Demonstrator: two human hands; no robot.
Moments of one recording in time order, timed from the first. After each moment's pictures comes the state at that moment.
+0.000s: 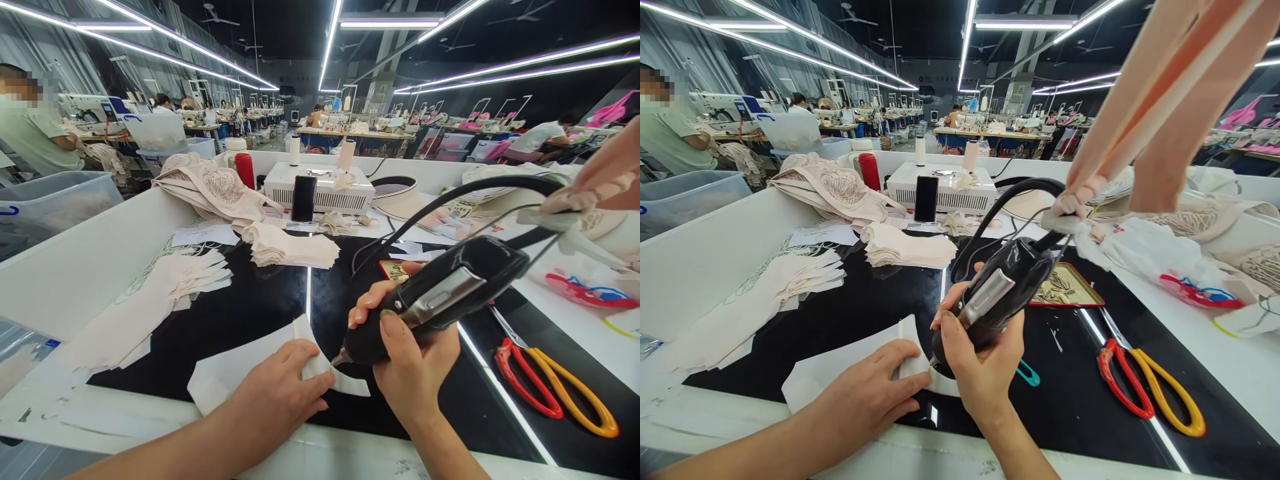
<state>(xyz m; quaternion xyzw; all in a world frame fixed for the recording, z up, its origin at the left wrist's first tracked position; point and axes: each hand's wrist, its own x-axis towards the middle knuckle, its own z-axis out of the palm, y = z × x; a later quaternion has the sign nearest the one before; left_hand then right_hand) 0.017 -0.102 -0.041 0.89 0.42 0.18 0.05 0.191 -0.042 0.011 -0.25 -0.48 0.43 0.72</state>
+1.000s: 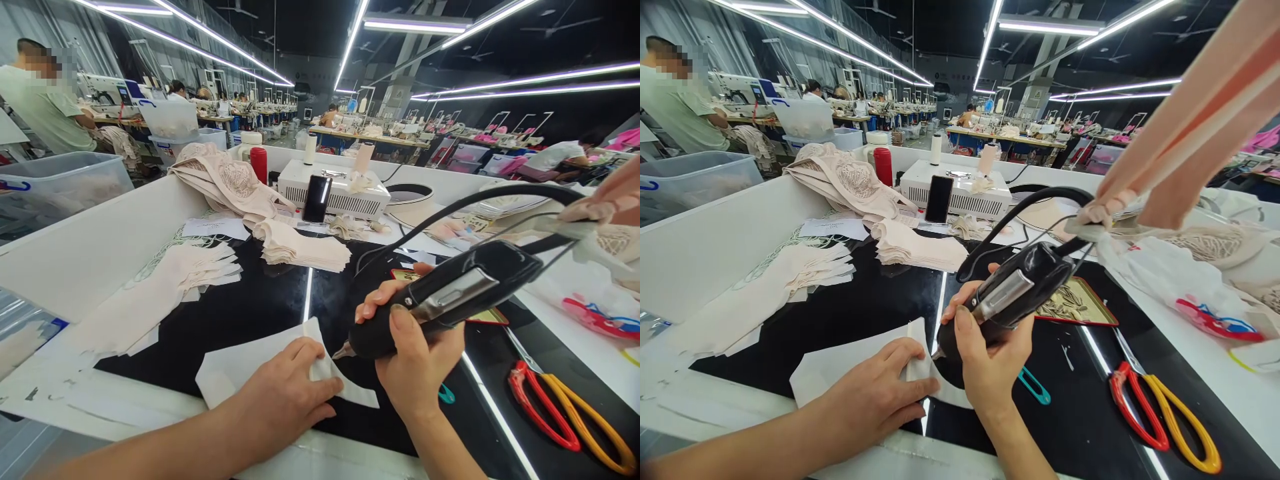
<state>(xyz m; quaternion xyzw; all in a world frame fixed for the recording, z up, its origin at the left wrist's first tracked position) 0.017 -0.100 -0.043 0.87 0.43 0.21 0.09 0.182 -0.028 0.011 -0.27 -0.50 0.40 0.72</state>
